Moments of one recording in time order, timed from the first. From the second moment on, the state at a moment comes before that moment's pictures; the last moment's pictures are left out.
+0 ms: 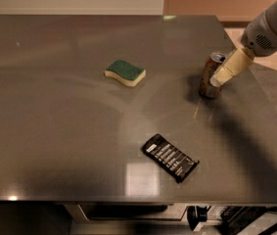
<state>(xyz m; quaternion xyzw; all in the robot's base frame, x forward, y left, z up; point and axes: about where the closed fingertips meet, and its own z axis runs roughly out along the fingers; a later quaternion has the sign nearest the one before) 0.607 -0.243 0.919 -0.45 0.85 0.05 0.27</state>
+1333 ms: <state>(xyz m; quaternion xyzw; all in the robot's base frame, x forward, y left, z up) 0.618 -0.235 0.899 -0.42 0.85 0.12 0.30</state>
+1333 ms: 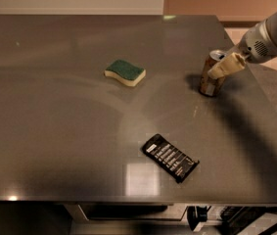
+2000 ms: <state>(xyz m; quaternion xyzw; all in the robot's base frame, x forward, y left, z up) 0.606 -0.205 0.929 -0.51 0.82 0.09 0.25</state>
